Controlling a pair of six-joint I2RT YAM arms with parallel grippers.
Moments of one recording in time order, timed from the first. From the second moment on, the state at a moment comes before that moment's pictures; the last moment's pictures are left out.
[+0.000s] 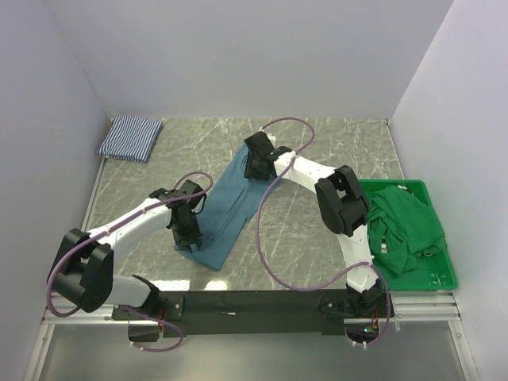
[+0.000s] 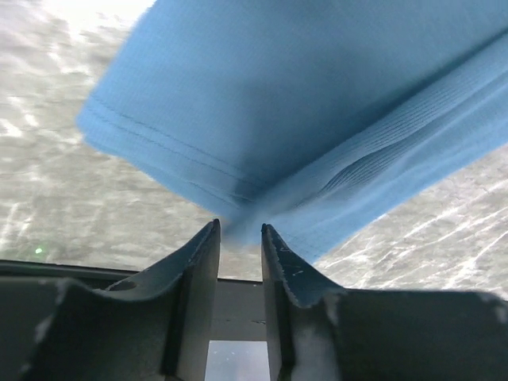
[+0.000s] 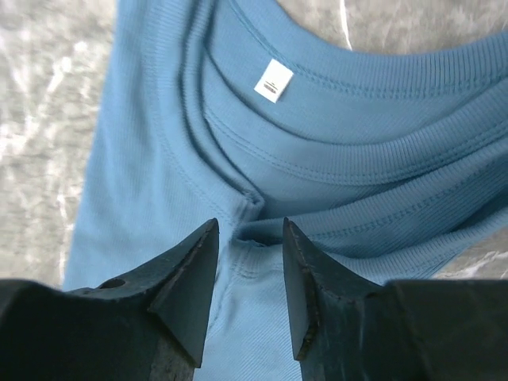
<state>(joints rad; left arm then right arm) -0.51 1.36 0.82 -0.90 0.00 -0.83 0.61 2.17 1.66 -0.44 0.15 0.68</state>
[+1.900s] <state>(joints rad) -0.72 1.52 0.85 -0.71 -0.09 -0.84 0.32 2.18 1.67 -0.45 0.23 0.61</state>
